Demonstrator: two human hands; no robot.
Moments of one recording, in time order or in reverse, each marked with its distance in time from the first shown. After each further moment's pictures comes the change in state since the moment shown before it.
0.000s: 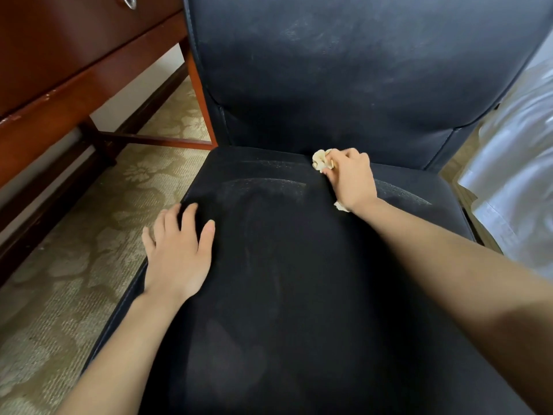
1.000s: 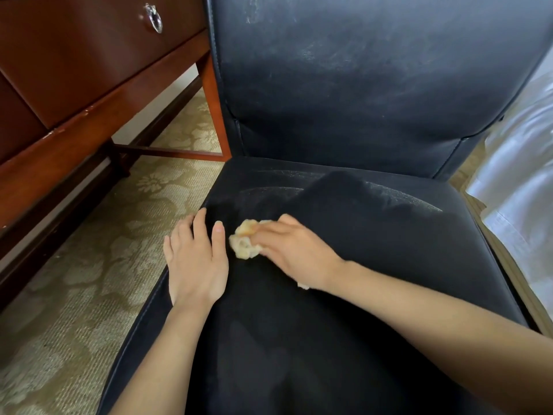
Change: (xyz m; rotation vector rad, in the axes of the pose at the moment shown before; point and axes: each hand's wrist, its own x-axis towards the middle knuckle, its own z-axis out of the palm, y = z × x) left_hand -0.009 0.001 0.003 -0.198 0.164 -0.051; right_hand -0.095 -0.109 -0.007 0.162 -0.285 -0.707
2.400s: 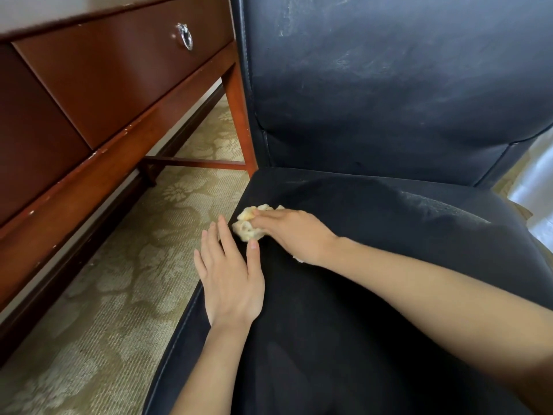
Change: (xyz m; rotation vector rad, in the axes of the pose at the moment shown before) left_hand -0.003 0.001 0.003 -0.007 0.053 -0.015; right_hand 0.075 0.019 0.023 -0.020 -0.074 0.062
